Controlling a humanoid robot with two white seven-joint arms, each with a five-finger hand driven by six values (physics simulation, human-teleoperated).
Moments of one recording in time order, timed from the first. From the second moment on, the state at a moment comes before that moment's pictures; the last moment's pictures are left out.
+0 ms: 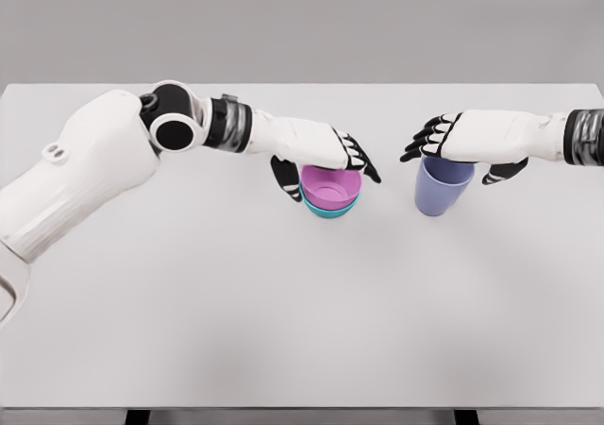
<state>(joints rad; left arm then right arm) -1.08 0.33 -1.09 -1.13 -0.26 -0.61 -0.61 -0.84 -0.91 0.80 -1.52 0.38 -0.59 0.61</state>
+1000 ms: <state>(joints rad) -0.81 1.02 -0.99 -1.49 0.41 -0.62 -0.61 -0.85 -0.86 0.85 -1.43 0.39 -0.60 0.61</state>
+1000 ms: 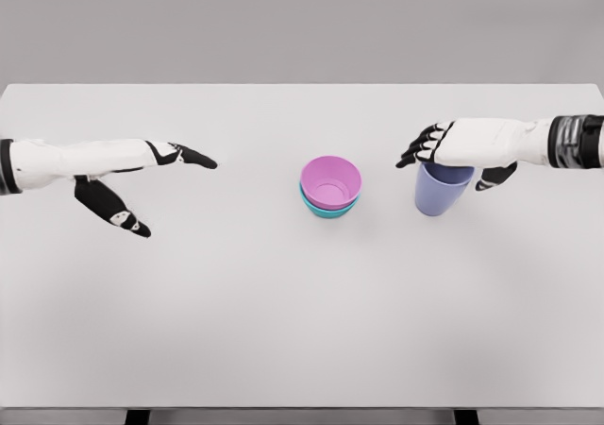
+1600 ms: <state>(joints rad) -0.57 1.03 -0.81 -1.27 0.61 -0.61 -0.61 -0.86 -0.86 0.86 -1.41 0.41 -0.59 0.61</state>
